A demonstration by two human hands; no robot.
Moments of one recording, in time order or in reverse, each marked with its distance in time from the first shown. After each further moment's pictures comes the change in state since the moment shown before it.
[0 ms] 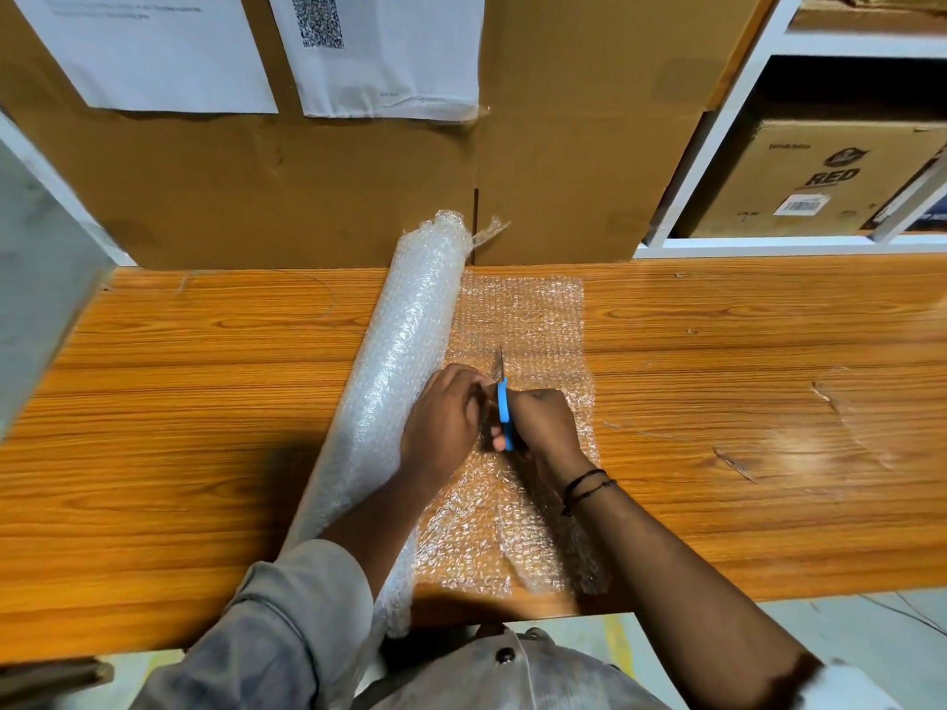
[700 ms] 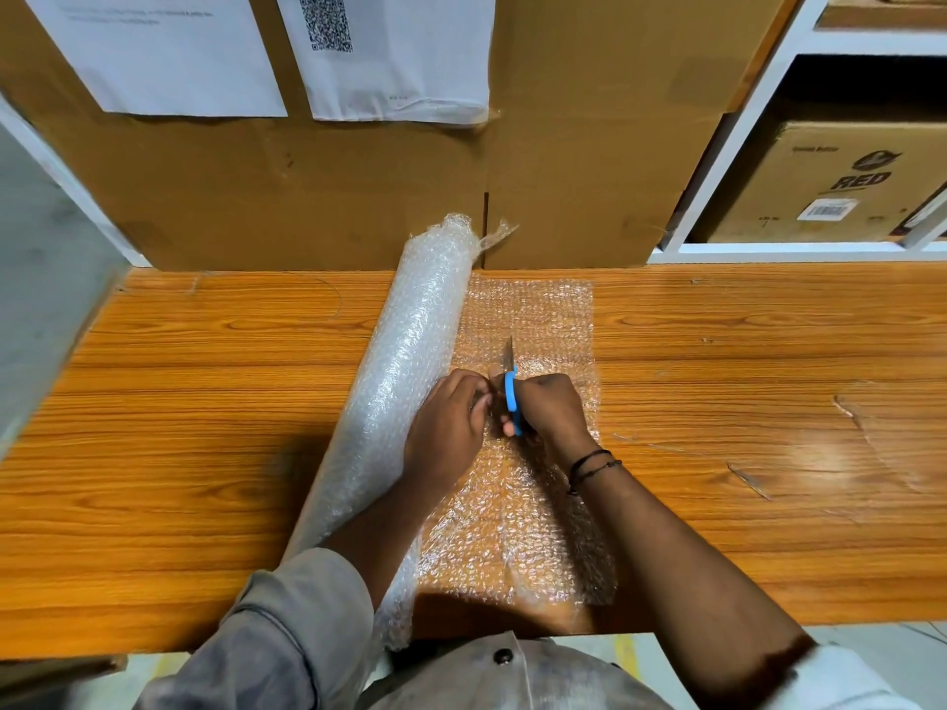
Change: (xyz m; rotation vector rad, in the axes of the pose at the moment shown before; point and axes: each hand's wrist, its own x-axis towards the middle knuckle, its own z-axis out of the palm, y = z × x) left_hand 0.002 -0.002 0.002 0.025 0.023 0.008; right_hand 0.036 -0.011 -0.006 -0.143 -0.010 -0.040
